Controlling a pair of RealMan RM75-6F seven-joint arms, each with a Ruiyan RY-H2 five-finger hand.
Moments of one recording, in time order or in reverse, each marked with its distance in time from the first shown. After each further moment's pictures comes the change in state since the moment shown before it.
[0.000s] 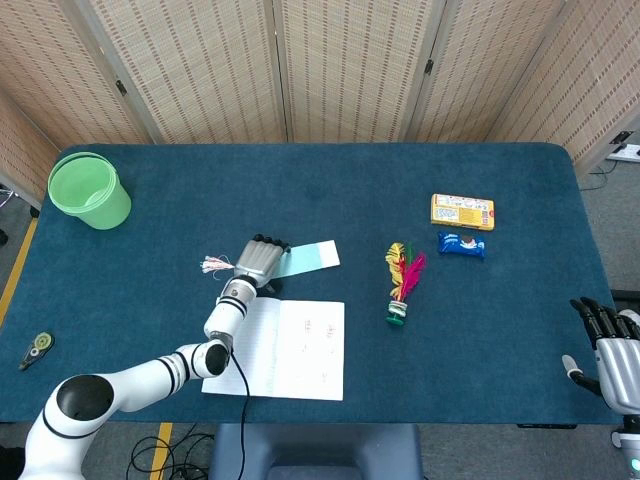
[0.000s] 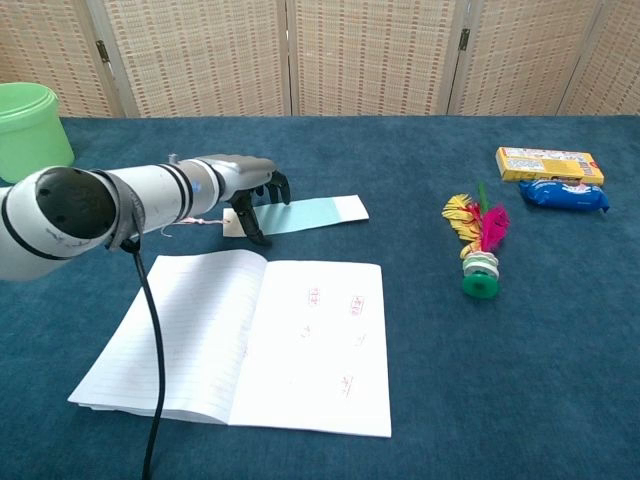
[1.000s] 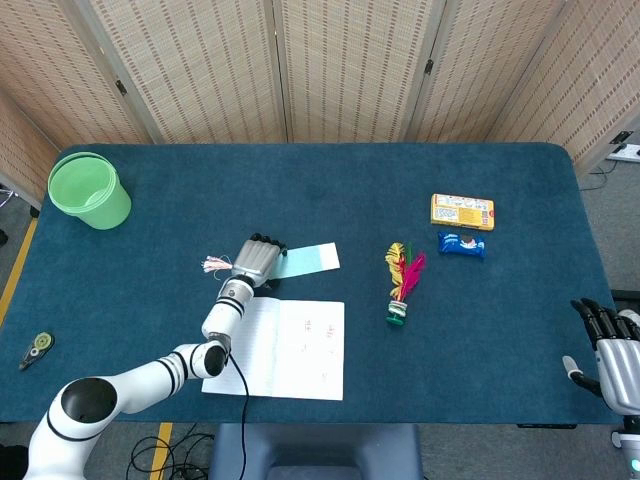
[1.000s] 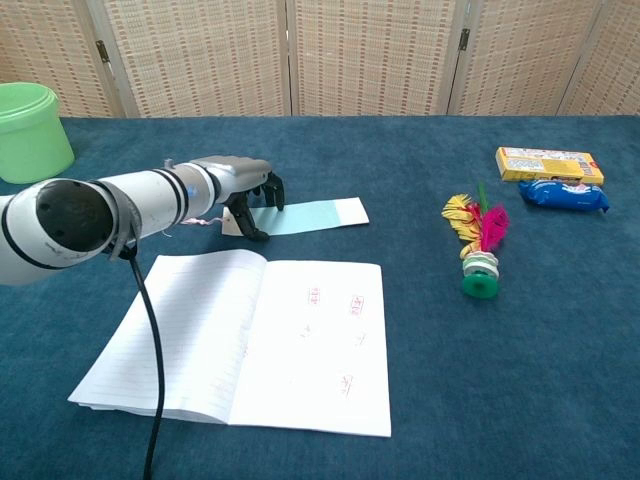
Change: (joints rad) left arm 0.012 -0.028 0.011 0.068 0.049 -0.008 -0.057; right arm -0.003 0.000 0.000 0.001 0.004 -0.001 -0.002
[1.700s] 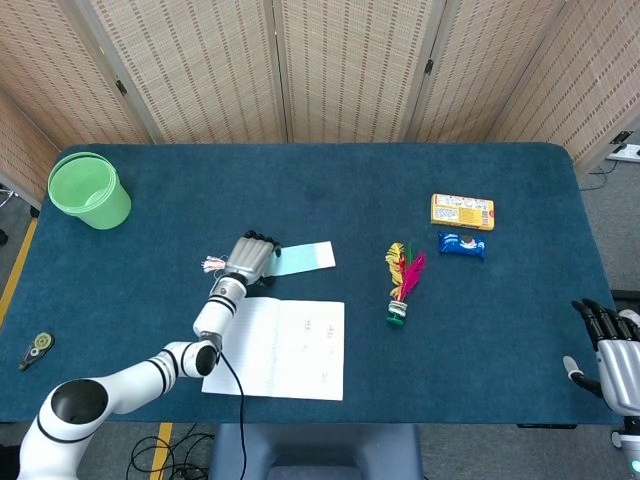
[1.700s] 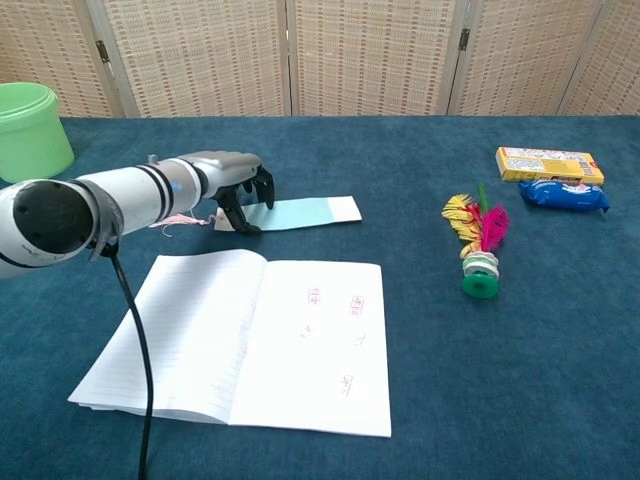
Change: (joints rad) left arm 0.037 0.028 -0.009 0.001 0.116 -0.002 -0.120; right arm -0.004 -0.005 -0.001 0.006 -0.003 0.005 0.008
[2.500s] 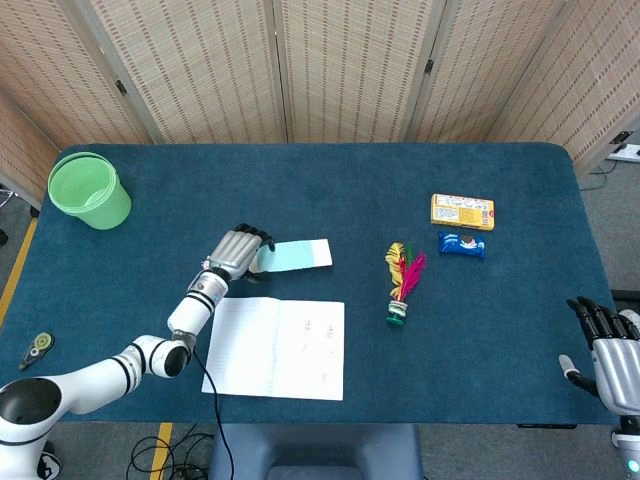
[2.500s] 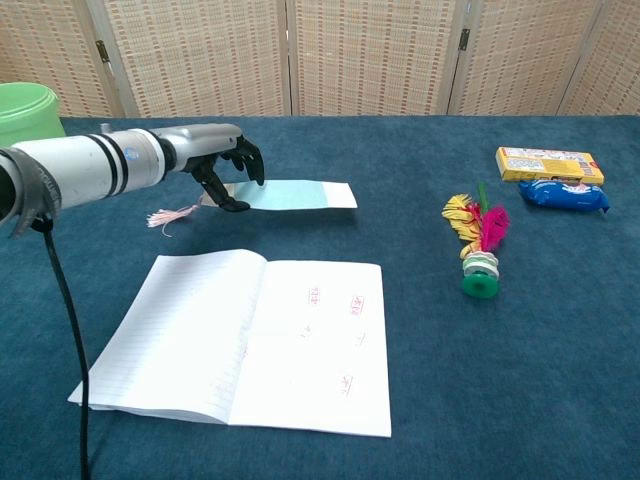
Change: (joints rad) left arm 0.076 0.182 0.001 -0.187 0.221 0.006 -0.240; right arm 0.004 0.006 0.002 -0.026 -0.017 0.009 -0.026
